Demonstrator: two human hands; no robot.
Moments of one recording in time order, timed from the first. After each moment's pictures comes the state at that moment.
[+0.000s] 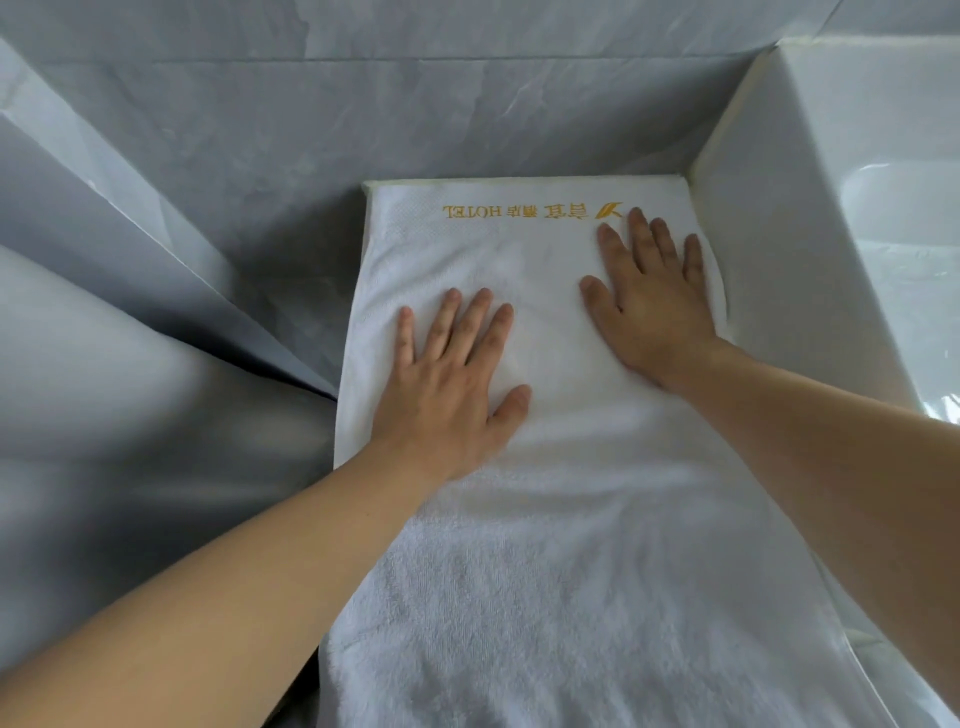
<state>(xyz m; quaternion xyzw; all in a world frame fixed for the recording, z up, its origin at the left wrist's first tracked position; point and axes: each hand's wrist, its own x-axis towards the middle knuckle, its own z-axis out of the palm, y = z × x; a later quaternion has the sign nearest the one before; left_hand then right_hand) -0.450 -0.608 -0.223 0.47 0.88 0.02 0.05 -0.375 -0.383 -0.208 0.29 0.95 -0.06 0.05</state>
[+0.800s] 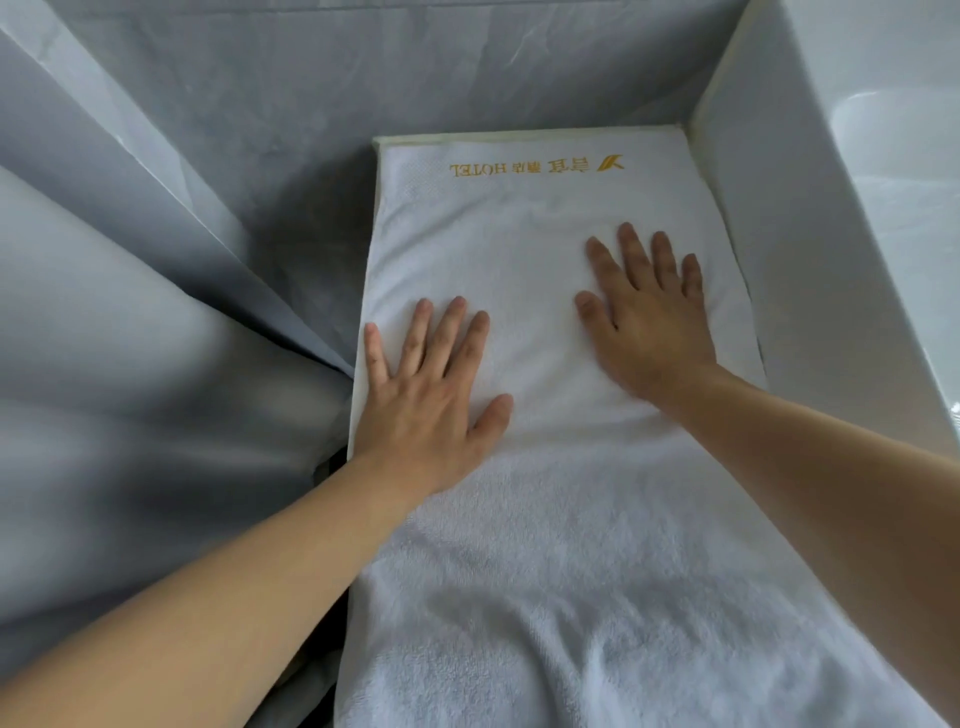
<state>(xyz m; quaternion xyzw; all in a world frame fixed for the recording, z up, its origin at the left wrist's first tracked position) -0.410 -0.673 -0.220 0.44 0.89 -0.01 0.08 -0.322 -0.441 -0.218 0.28 0.96 -0.08 0.03</state>
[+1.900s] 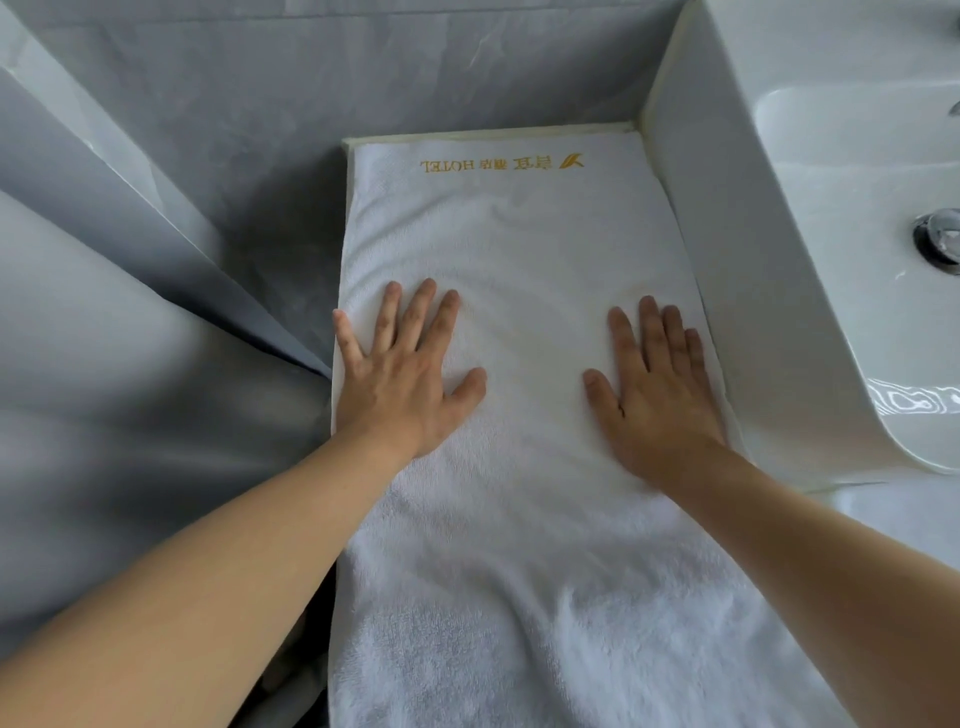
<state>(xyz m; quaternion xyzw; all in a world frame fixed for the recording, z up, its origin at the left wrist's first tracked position) -0.417 -0.663 -0.222 0.42 0.90 -0.01 0.06 -0.229 -0.486 -0.217 0.33 0.94 -0.06 0.08</state>
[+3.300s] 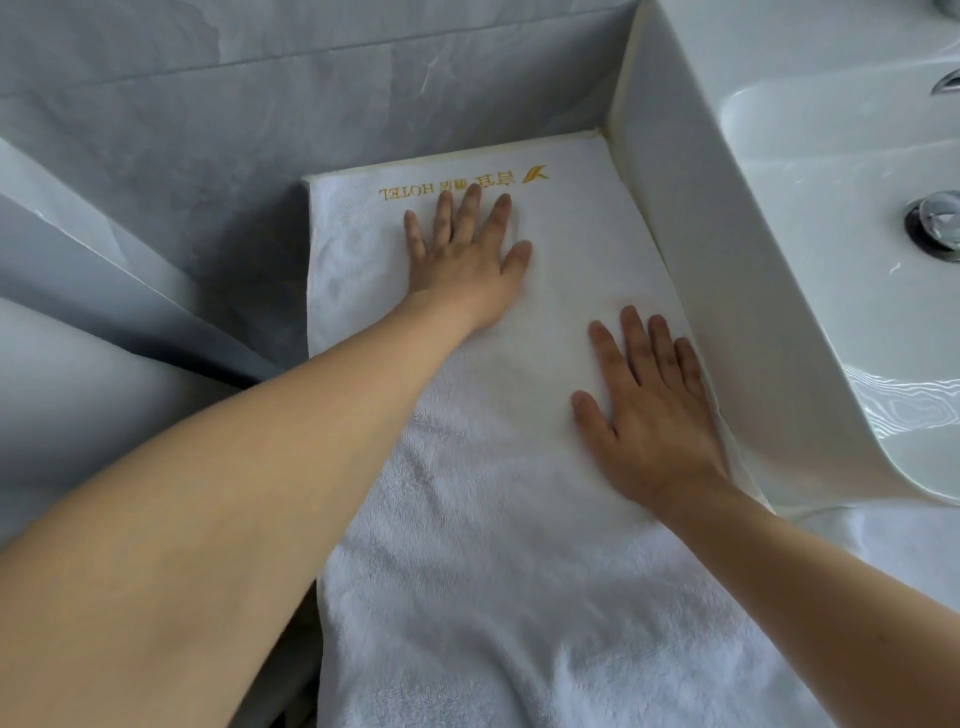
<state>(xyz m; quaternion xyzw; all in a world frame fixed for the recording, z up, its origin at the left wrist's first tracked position) -0.466 -0.507 -0.193 0.44 0.88 0.02 0.15 -0.233 -0.481 -0.214 0.35 0.93 -0.07 0.05</state>
